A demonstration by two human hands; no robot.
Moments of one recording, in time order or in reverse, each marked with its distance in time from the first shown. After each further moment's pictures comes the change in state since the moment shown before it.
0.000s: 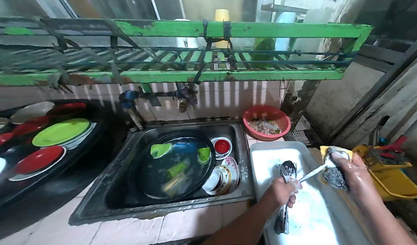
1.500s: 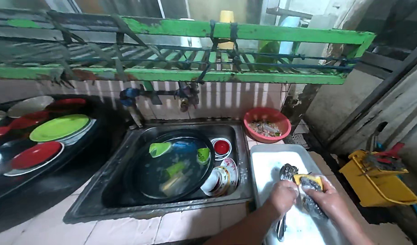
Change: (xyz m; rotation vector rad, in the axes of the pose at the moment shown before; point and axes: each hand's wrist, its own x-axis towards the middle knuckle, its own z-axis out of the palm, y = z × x) left_hand 0.002 -0.005 0.007 0.260 0.051 0.066; right_hand -0.049 0.027 0.021 -0.316 -0.205 0.130
